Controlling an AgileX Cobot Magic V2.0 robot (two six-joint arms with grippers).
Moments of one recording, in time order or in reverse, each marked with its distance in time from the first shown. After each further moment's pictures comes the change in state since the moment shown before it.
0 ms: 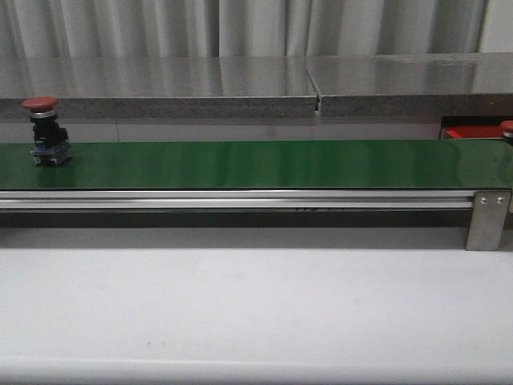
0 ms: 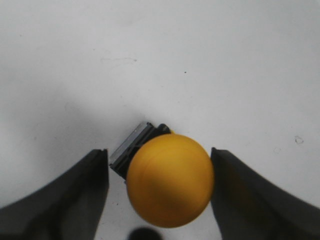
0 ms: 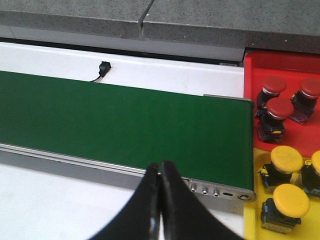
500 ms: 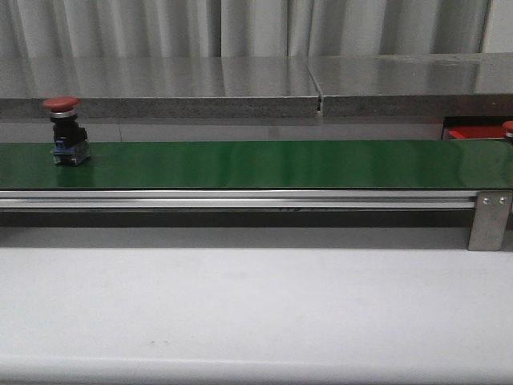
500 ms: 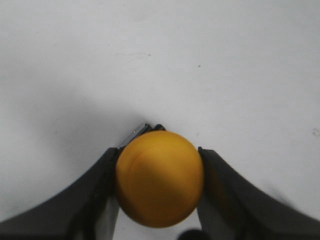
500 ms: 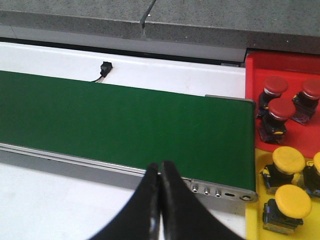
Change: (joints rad) left arm -0.006 -0.009 0.000 0.063 0.023 0.002; right arm 0.000 0.000 0.000 0.000 0.000 0.000
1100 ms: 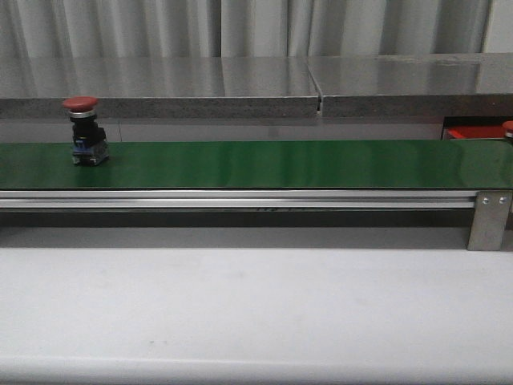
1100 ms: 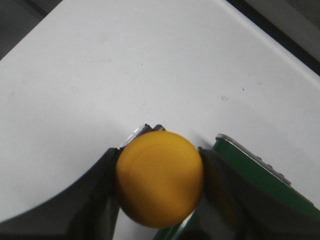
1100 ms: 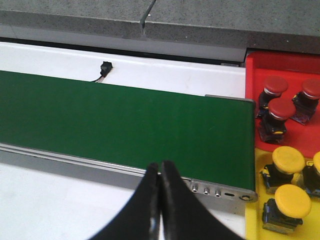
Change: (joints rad) left arm -0.075 -0.414 0.329 0.039 -0.089 0.004; right arm 0.000 0.000 0.000 0.000 0.000 0.000
